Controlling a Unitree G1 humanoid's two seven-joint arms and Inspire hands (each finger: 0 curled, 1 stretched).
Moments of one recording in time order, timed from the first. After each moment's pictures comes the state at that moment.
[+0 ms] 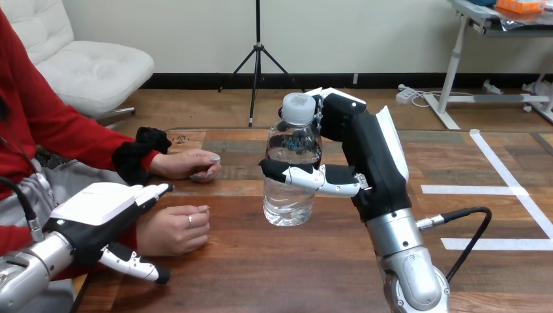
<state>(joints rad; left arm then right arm) -0.50 0.77 -0.38 1.08 0.84 -0.77 0.18 -0.23 -0.02 0.11 0.35 -0.10 -0.66 0.05</state>
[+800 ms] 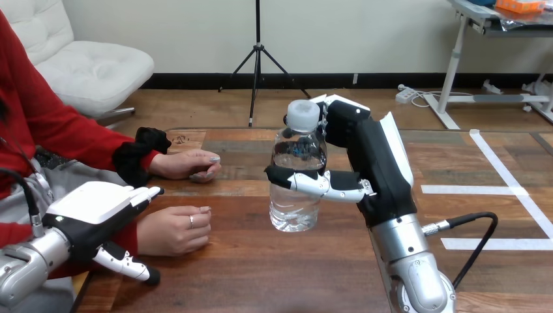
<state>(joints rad) -0.56 0.77 -0.46 1.15 0.90 -0.70 0.24 -0.21 -0.04 0.11 0.35 -0.10 -0.65 0.05</state>
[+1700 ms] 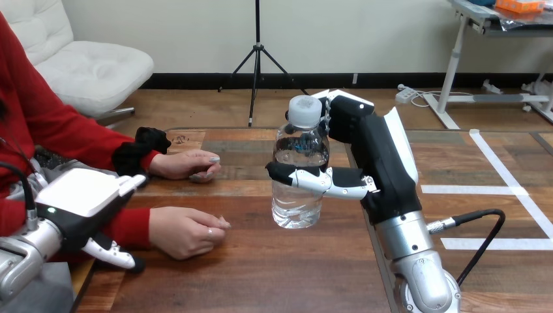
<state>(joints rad) -0.64 0.77 -0.57 1.23 0.98 -0.56 0.40 -0.18 -0.04 0.11 0.25 -0.12 -0.60 0.04</state>
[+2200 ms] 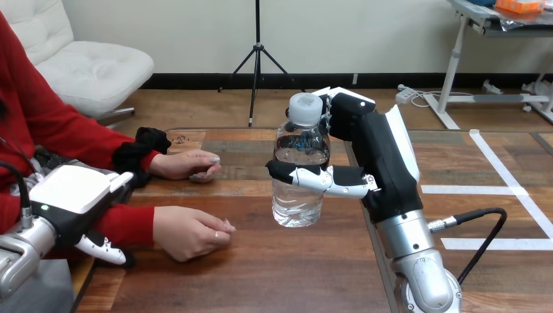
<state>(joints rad) -0.66 0.76 -0.59 1.28 0.98 -0.52 0.41 -0.18 -0.04 0.11 0.25 -0.11 -0.60 0.04</state>
